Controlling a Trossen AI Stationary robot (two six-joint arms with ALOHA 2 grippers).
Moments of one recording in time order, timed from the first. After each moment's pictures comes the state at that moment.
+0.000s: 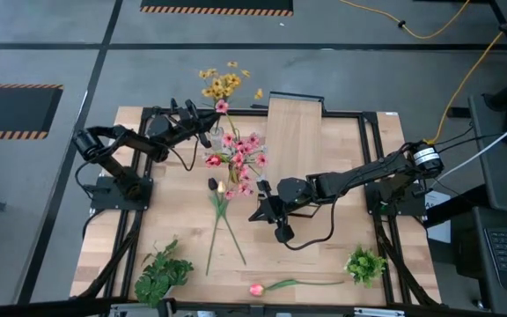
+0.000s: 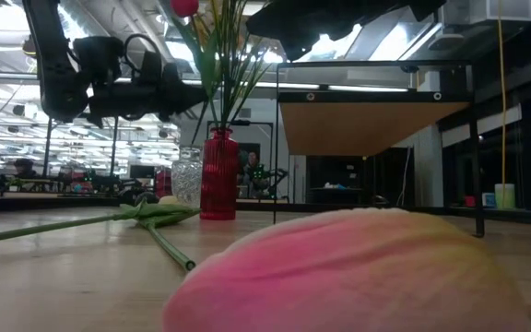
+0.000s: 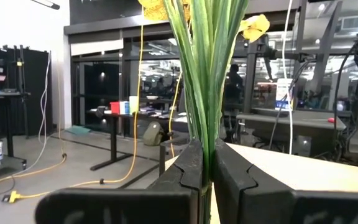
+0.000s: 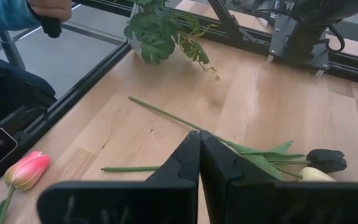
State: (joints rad) left arm 0.76 1.56 0.32 1.52 0.27 -0.14; right arm 0.21 1.66 1.07 0.13 -0.13 -0.14
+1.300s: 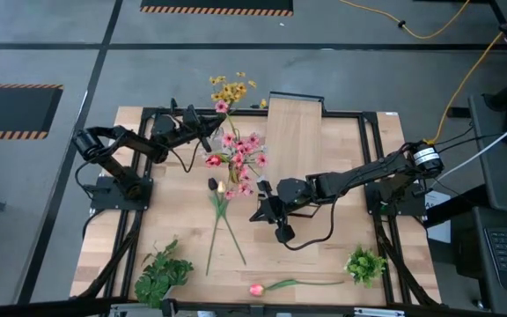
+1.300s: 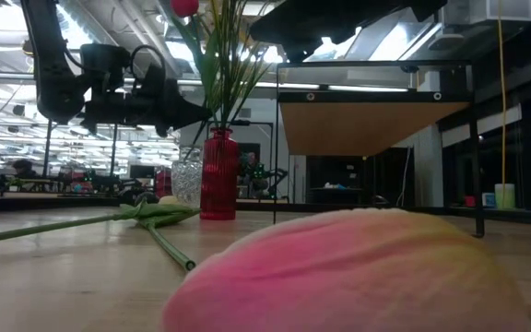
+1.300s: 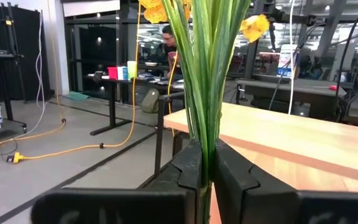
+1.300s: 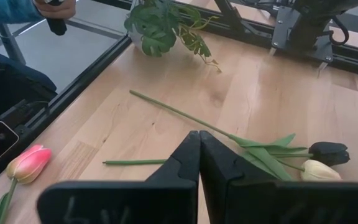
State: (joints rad) left arm 0.76 1.56 0.30 1.39 0.29 -0.12; right arm 0.21 1.66 1.07 0.10 -0.13 -0.14
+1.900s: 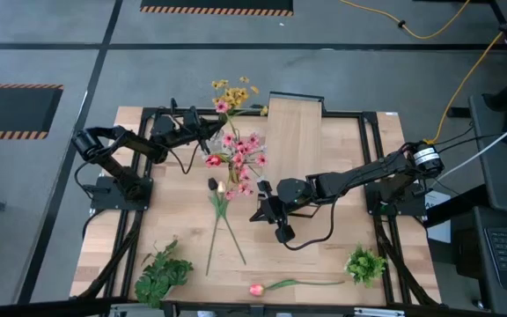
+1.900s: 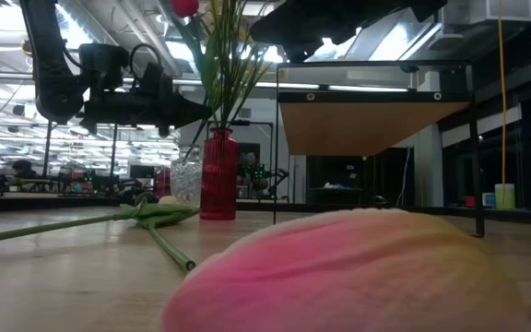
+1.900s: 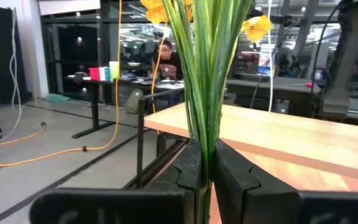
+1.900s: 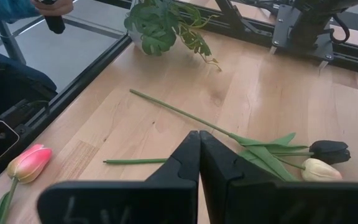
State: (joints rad) left arm 0.76 1.55 0.30 1.39 0.37 -0.12; right arm 0.21 1.66 1.07 0.10 -0.13 -0.14
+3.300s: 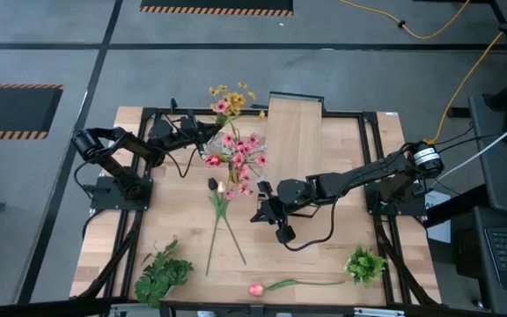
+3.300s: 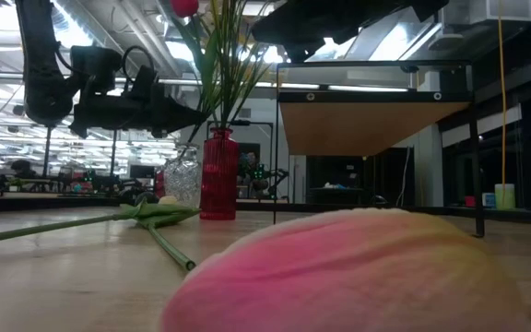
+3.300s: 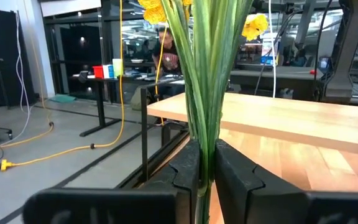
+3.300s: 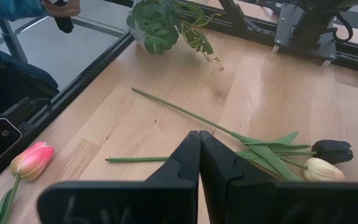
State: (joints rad) left arm 0.76 1.55 0.23 1.43 0.36 -0.06; right arm 0.21 1.66 1.07 0.09 -0.13 -0.14
